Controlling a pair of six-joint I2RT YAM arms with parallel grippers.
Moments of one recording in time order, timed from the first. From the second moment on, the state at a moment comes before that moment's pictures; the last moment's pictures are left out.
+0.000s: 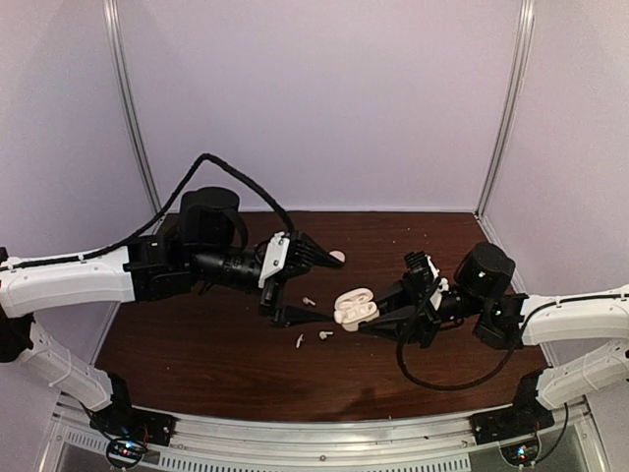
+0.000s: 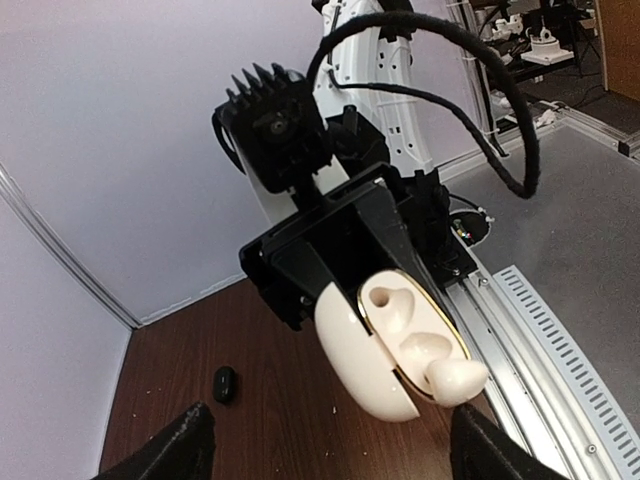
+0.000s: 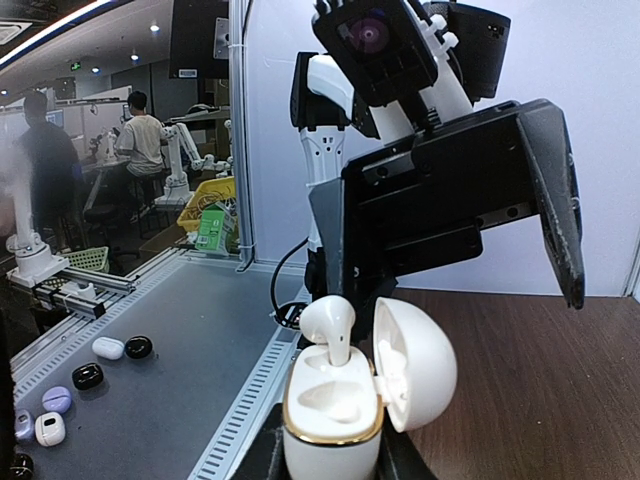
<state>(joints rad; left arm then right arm) -1.06 1.35 1.10 -0.02 0.59 0.58 0.91 1.17 0.55 0.76 -0.87 0.10</state>
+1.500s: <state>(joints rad) -1.06 1.43 1.17 -0.03 0.62 0.48 0.91 1.18 0.55 0.74 -0.80 0.09</state>
